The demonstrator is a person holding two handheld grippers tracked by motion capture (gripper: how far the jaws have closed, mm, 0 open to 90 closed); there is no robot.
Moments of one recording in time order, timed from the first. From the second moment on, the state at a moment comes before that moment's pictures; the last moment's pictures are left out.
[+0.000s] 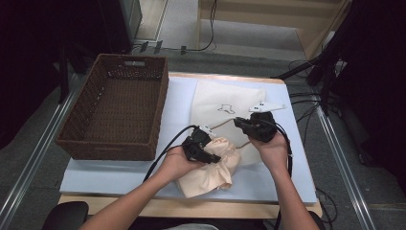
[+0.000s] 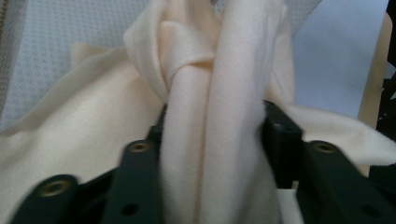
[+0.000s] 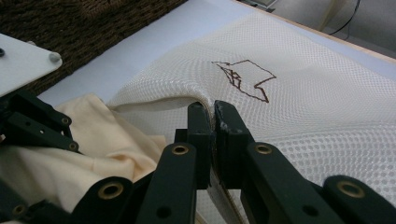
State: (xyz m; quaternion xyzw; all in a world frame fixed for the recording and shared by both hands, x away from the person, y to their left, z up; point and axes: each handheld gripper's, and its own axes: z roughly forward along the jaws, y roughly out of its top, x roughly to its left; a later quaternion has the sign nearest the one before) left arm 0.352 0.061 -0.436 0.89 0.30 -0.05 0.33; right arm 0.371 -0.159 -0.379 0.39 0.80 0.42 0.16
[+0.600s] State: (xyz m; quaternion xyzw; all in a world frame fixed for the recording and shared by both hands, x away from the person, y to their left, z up) left arm 0.378 0.055 -0.401 0.85 0.38 -0.05 0.36; right arm 0.366 -0.156 -0.375 0.38 0.80 0.43 0.15
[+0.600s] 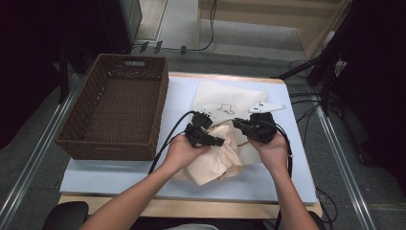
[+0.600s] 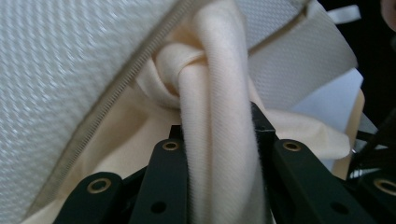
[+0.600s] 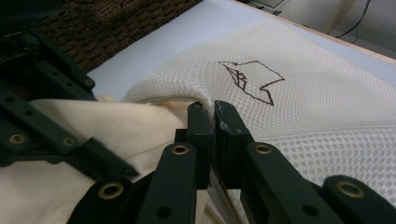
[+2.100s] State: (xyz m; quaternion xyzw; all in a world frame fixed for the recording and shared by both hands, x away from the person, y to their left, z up) left arm 0.359 0.085 -0.377 0.85 0.35 -0.03 0.39; right arm 0.366 -0.162 -0.377 0.39 0.80 0.43 0.14
